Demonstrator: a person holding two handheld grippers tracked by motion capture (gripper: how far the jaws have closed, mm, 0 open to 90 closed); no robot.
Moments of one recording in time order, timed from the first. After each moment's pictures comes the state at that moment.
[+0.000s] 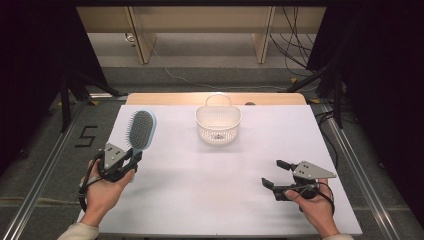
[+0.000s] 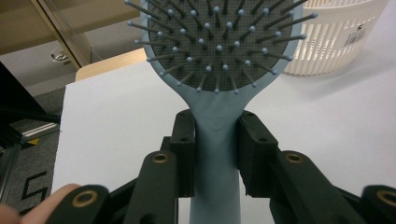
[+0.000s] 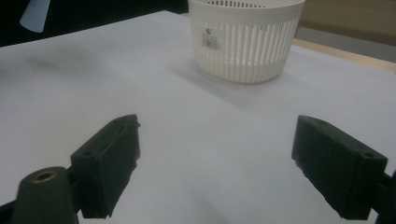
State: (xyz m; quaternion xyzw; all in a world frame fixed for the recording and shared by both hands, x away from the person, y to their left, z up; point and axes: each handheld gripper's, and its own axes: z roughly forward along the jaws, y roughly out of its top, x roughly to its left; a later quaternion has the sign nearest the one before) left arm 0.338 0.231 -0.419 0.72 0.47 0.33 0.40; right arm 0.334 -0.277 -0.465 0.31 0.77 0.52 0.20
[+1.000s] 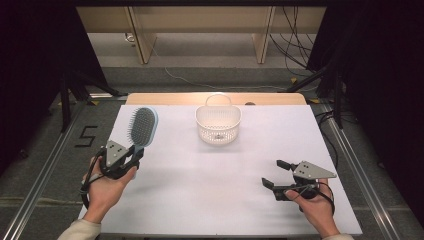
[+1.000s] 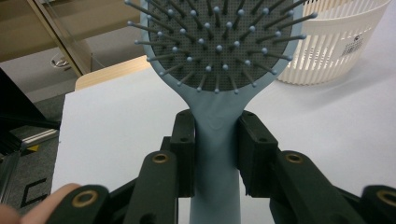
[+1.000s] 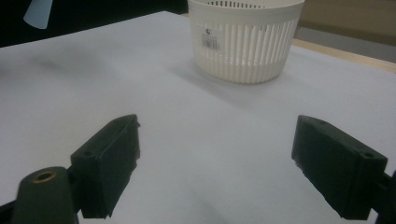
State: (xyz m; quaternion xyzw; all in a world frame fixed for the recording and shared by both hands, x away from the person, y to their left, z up) left arm 0.343 0.226 -0.415 0.71 0.46 0.33 0.41; right arm 0.334 -0.278 -0.464 0.31 0.77 0.52 0.20
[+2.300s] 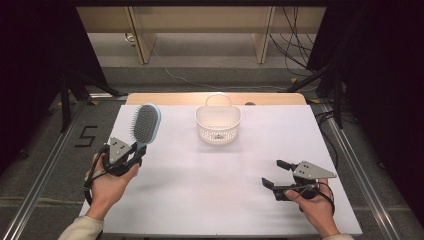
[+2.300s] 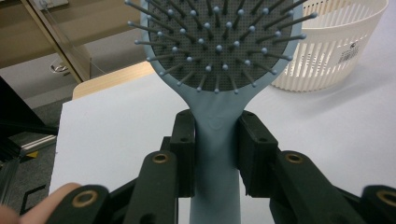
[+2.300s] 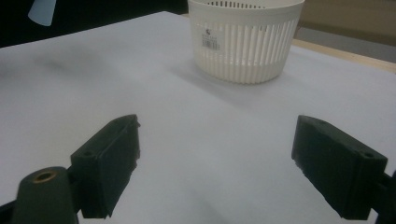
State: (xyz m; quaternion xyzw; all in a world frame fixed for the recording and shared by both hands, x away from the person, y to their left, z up) left arm 0.349 0.220 -0.411 0.71 0.46 0.34 0.41; right arm 0.334 -0.278 -0.464 0.31 0.77 0.52 0.20
